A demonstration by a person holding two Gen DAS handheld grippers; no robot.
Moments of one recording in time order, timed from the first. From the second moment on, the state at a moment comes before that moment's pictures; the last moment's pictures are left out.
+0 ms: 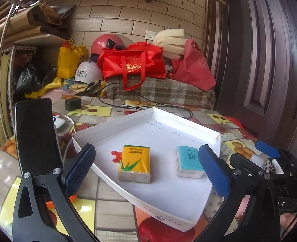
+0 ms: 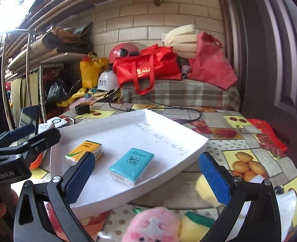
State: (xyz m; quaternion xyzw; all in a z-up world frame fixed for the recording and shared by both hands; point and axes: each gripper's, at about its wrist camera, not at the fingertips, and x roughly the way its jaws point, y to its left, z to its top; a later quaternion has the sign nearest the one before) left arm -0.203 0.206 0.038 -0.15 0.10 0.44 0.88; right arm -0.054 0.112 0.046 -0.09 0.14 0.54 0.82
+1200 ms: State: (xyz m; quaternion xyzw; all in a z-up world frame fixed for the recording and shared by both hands) left arm -0.100 0.069 -0.017 -0.04 0.44 0.11 0.89; right arm 0.015 -0.018 -0.010 -0.17 0.38 0.46 0.78
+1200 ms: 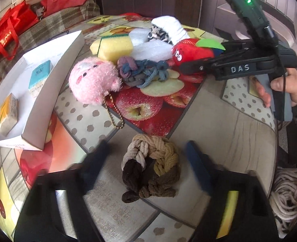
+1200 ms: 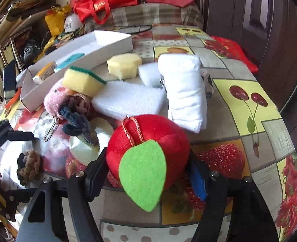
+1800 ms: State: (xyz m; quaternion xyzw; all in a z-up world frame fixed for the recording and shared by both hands) left arm -0.197 0.130 0.033 -0.07 0.16 0.35 0.92; right arm -0.015 -0.041 0.048 -0.03 0.19 0.49 0.85
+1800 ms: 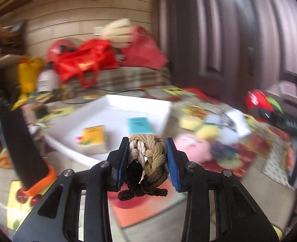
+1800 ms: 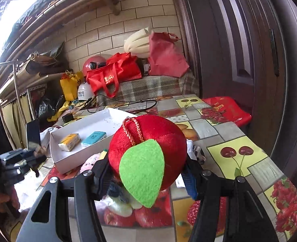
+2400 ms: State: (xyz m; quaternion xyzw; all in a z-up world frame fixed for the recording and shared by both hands) left arm -0.198 0.211 0.029 -0.08 0.16 0.45 0.87; right arm -0.074 0.061 0.033 -0.13 0.19 0.56 0.79
